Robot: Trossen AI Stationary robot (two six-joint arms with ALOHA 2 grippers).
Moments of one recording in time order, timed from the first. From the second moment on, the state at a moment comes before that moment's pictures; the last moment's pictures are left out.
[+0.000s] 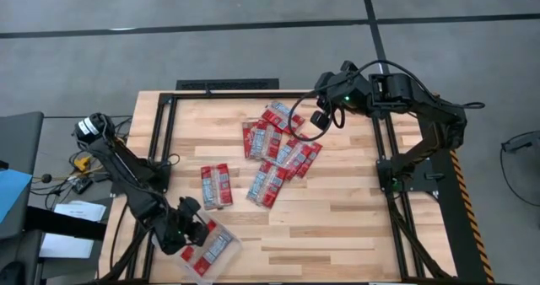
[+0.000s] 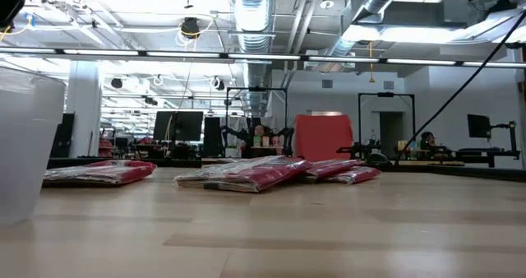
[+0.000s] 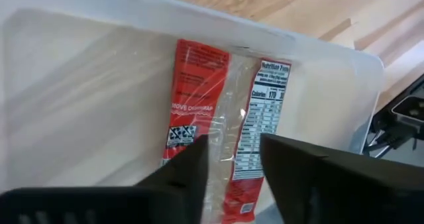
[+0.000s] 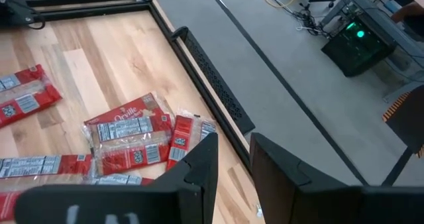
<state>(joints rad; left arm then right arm) -0.90 1.33 0.81 -0.55 -0.30 -1.95 -0.07 1.51 1.99 -1.22 0.60 0.10</state>
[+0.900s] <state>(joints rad) -0.79 1.39 0.81 -0.60 -0.04 -1.89 -0.07 1.51 1.99 -1.26 0.60 0.09</state>
